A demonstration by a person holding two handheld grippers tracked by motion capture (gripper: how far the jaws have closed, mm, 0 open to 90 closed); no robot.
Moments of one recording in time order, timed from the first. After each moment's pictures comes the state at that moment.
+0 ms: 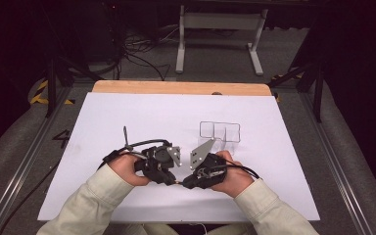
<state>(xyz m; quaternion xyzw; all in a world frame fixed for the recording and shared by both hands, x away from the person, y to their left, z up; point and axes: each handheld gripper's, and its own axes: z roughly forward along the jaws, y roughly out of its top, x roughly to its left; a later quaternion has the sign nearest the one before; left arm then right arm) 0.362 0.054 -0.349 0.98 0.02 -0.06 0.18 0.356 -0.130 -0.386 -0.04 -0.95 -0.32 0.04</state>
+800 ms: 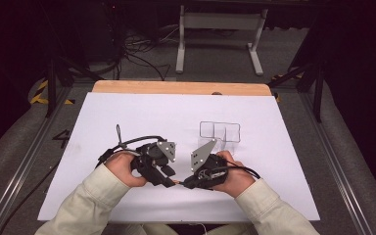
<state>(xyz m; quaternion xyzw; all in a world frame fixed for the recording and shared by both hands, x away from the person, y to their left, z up) 0.365 0.070 -0.343 0.97 0.02 -0.09 0.24 0.352 -0.132 -0.383 -0.03 -0.95 -0.32 0.03</state>
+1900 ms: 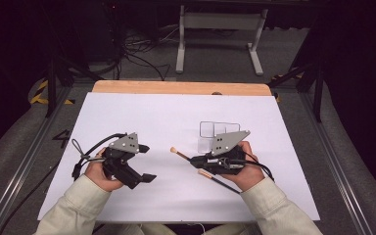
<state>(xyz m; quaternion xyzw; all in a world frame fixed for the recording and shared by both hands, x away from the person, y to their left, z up) 0.358 0.150 -0.355 0.90 0.14 0.03 0.41 0.353 -0.170 -0.347 -0.09 -0.89 -0.44 -0.08</state>
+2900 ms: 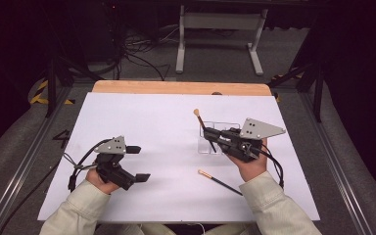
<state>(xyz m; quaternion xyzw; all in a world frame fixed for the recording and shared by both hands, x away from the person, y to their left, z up) 0.361 0.175 -0.394 0.86 0.19 0.02 0.48 0.363 -0.208 -0.332 -0.17 -0.75 -0.61 -0.19</state>
